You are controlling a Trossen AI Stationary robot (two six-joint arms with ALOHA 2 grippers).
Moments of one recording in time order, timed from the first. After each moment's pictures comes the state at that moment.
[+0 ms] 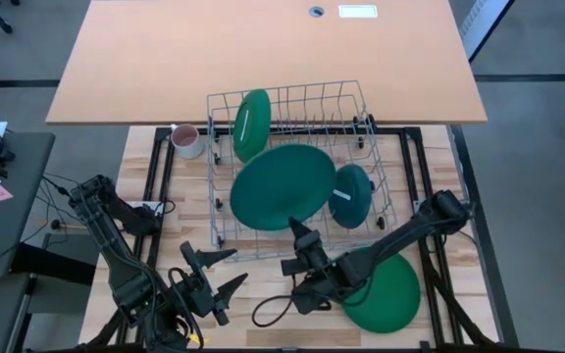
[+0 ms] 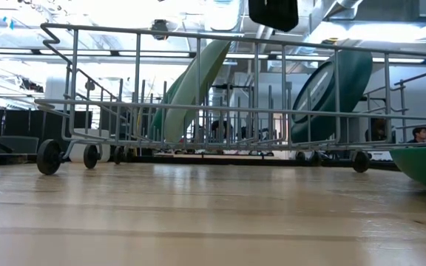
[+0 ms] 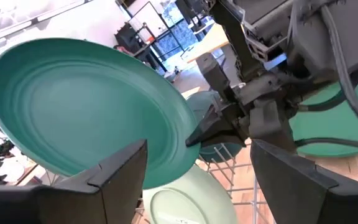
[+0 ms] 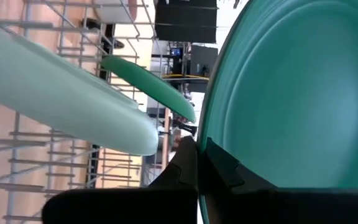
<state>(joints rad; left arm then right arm) -0.93 1.62 1.57 -0.72 -1.46 -0.23 0.52 1.97 1.53 -0.31 1.57 -0.81</state>
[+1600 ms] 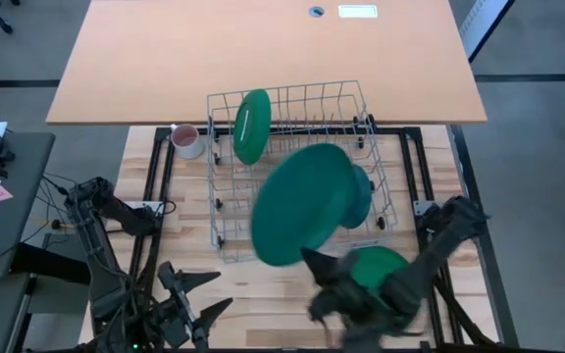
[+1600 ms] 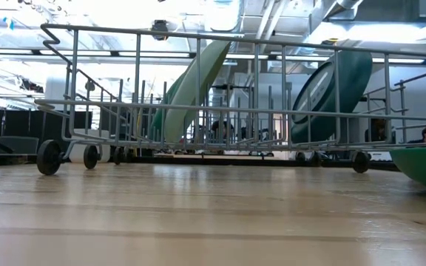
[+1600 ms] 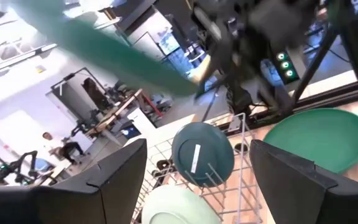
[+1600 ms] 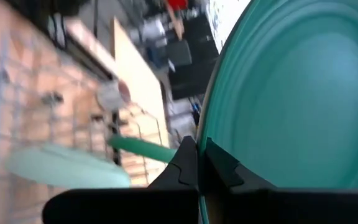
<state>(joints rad) -1.07 1.62 1.57 -0.27 -1.57 0.21 0.75 1.91 1.90 -0.55 1.52 -0.64</state>
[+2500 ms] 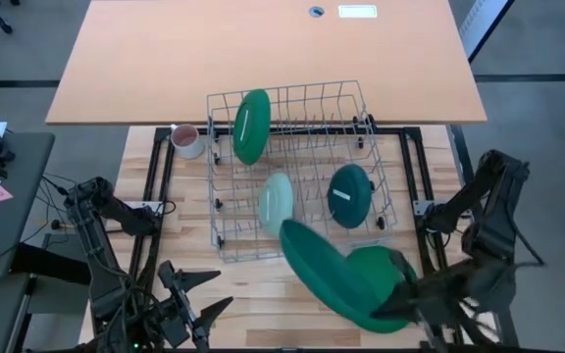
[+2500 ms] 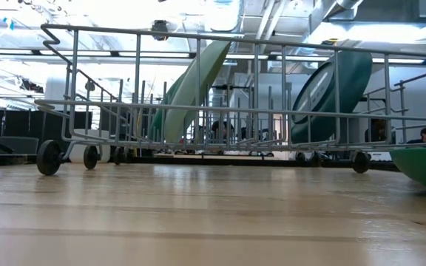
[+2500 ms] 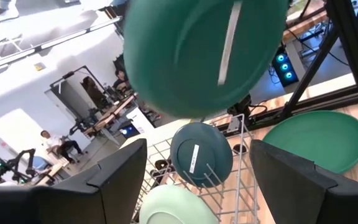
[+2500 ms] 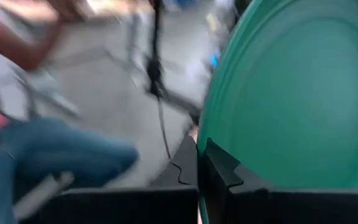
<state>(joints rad) -1.06 1.62 1.57 -0.28 -1.57 0.19 0.99 1.32 1.45 -0.39 0.60 -0.09</state>
